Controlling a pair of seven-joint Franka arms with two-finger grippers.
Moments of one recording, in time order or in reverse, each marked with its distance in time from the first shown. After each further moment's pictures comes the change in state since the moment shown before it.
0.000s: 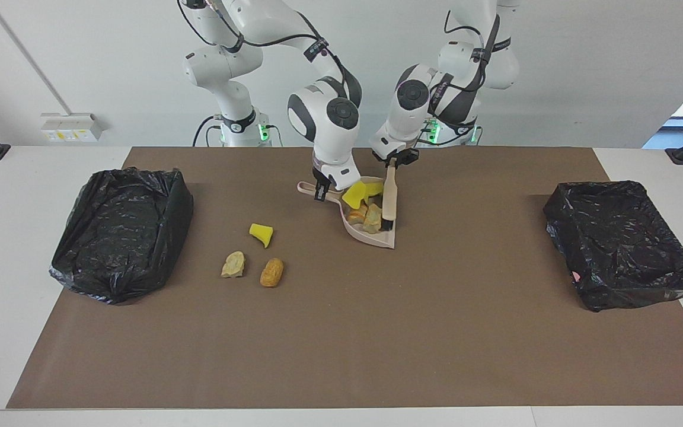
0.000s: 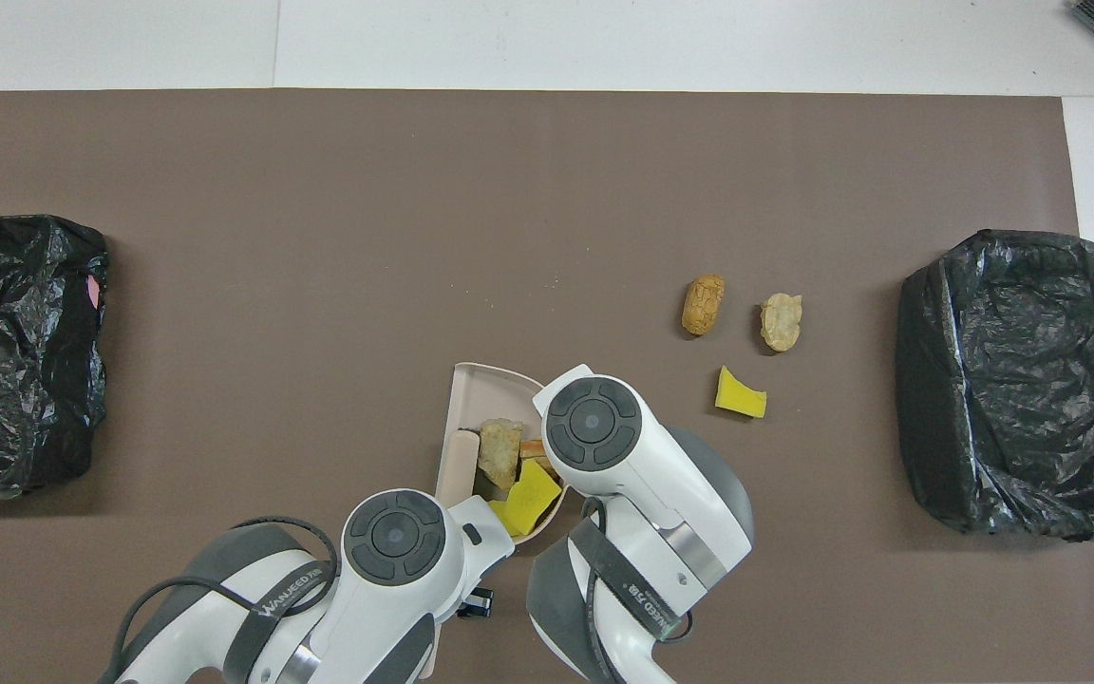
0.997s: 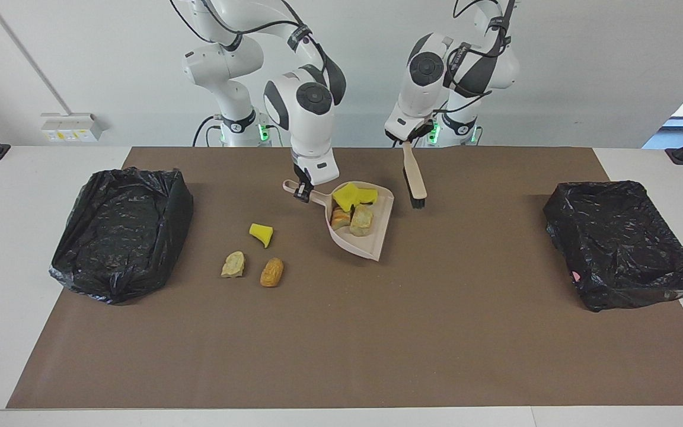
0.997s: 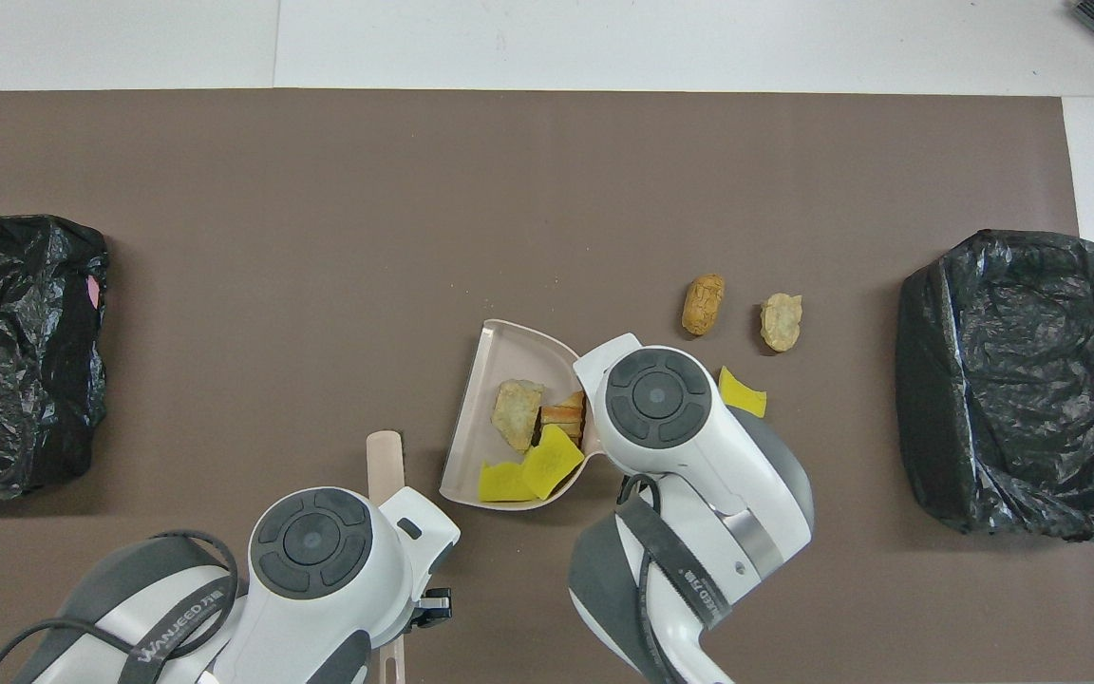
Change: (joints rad) left arm 0.057 -0.143 -0.014 0.034 0.008 -0.166 -0.264; right arm -0.124 -0.117 -0.003 0.006 0.017 0.000 0.022
